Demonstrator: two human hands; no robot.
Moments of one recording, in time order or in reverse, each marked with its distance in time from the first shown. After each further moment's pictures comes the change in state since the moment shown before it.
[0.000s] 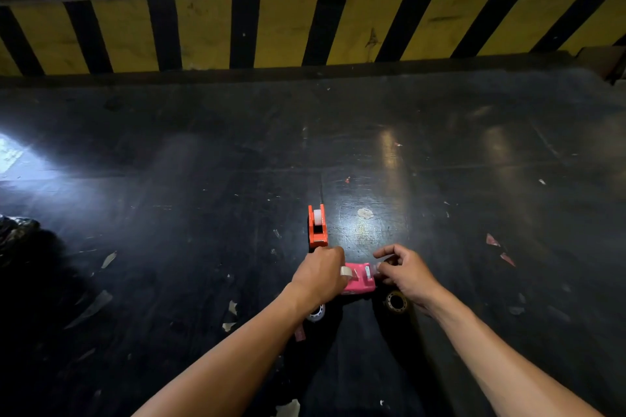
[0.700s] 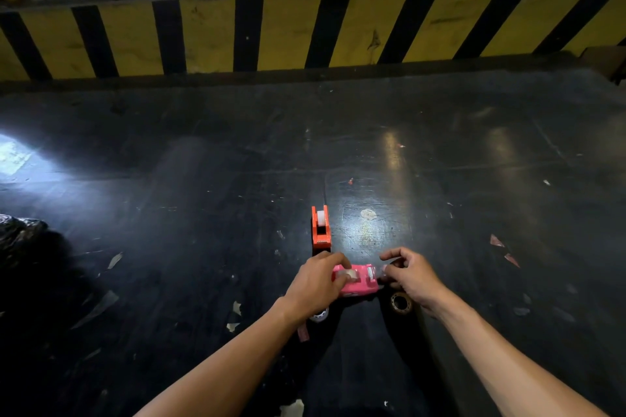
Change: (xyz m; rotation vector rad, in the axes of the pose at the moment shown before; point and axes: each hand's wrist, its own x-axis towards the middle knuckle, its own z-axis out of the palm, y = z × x) left_hand -0.012 -0.023 0.015 -0.229 0.096 0.075; right_hand 0.000 0.007 -0.003 -0.018 0.020 0.015
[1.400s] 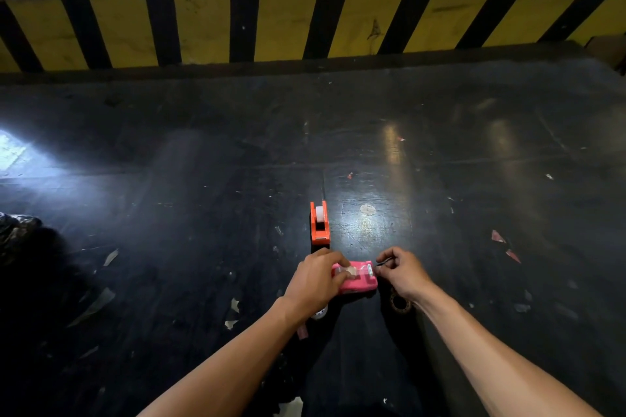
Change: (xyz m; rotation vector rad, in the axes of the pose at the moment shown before) left_hand 0.004 -0.005 0.009 -0.021 0.055 -0.024; right_hand 0.021 0.015 0.013 -0.220 0.063 0.021
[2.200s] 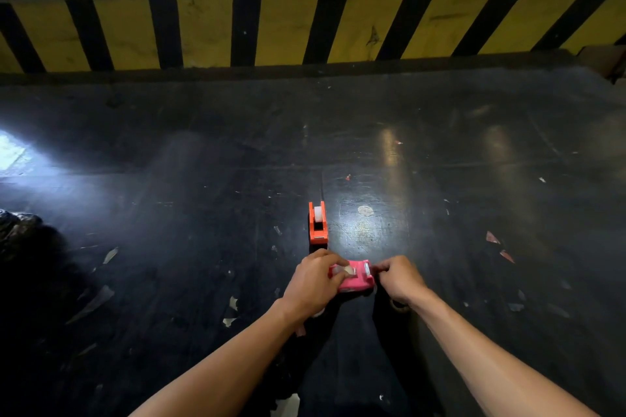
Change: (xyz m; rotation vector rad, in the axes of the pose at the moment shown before) left_hand -0.006 -0.006 0.009 -0.064 0.043 0.013; right_hand -0.025 -0.022 0.001 -0.399 -0.032 0.050
